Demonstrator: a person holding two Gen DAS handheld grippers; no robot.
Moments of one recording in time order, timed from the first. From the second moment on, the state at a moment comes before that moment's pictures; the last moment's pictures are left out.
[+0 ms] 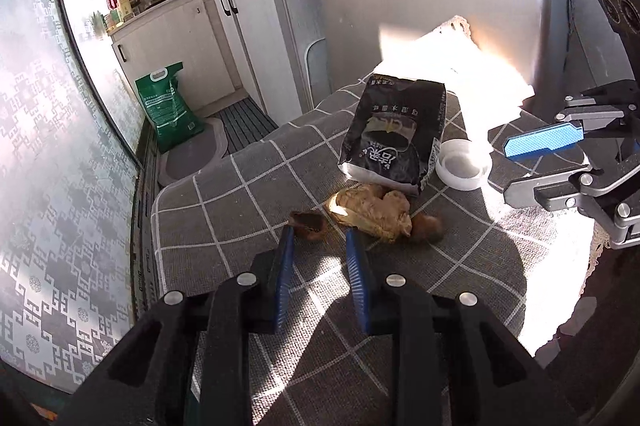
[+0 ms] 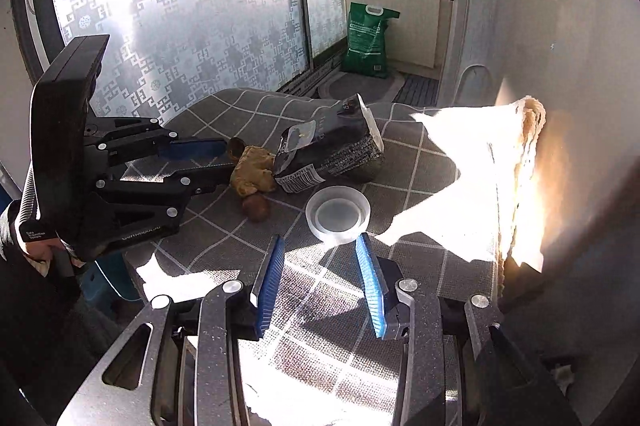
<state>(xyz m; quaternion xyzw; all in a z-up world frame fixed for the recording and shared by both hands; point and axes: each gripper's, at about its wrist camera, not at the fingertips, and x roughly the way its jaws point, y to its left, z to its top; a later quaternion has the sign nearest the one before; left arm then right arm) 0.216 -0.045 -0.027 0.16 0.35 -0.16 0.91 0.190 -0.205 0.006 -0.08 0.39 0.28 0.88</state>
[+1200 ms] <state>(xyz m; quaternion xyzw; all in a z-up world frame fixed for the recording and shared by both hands) 0.205 0.001 -0.004 -0.01 0.34 -0.12 0.93 0.215 -0.183 -0.009 -0.11 0.38 0.23 0.89</state>
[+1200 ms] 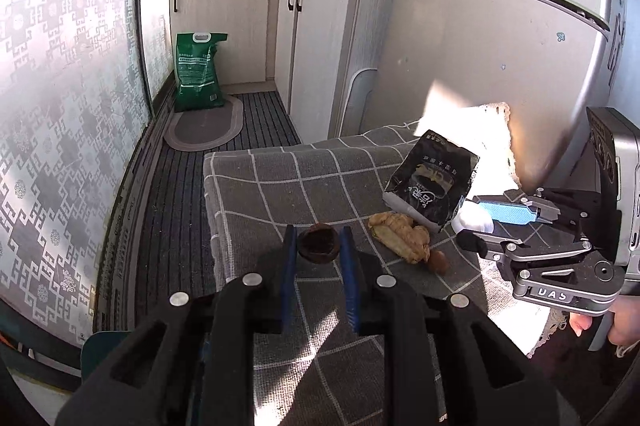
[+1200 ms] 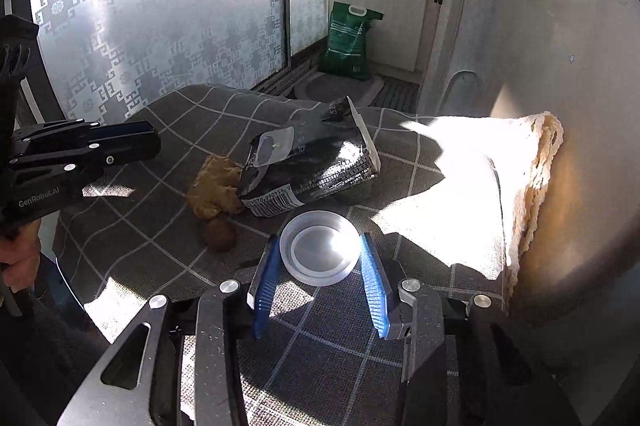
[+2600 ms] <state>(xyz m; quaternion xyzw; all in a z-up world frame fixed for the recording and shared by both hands) 0.109 0.136 -0.019 -0.02 0.34 0.01 0.94 0.140 0.016 0.033 -0.17 0.36 0.39 0.83</state>
